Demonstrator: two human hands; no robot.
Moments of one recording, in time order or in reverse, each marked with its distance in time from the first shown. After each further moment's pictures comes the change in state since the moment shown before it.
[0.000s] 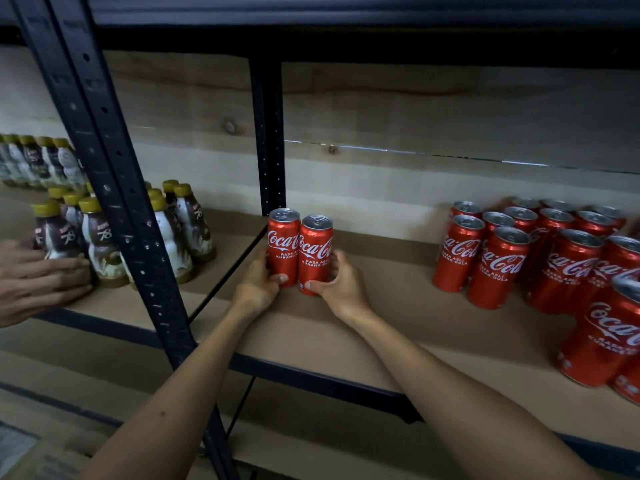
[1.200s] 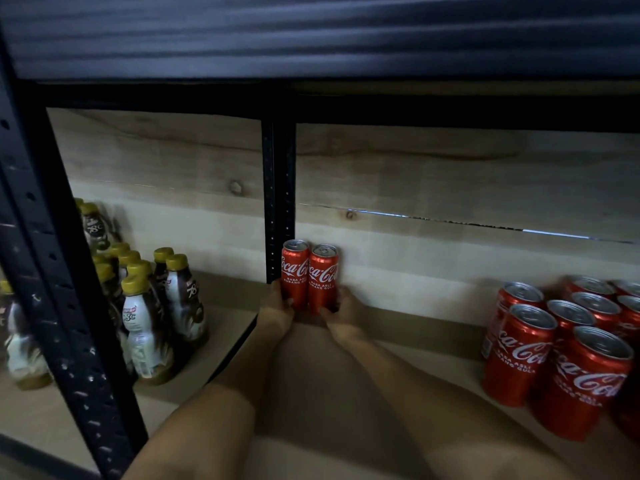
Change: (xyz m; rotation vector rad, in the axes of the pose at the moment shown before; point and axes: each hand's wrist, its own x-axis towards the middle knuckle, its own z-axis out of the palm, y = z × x) left_hand 0.180 -0.036 0.033 0.093 0.159 0.066; right_hand 0.178 0.041 0.046 -0.198 0.051 -0.029
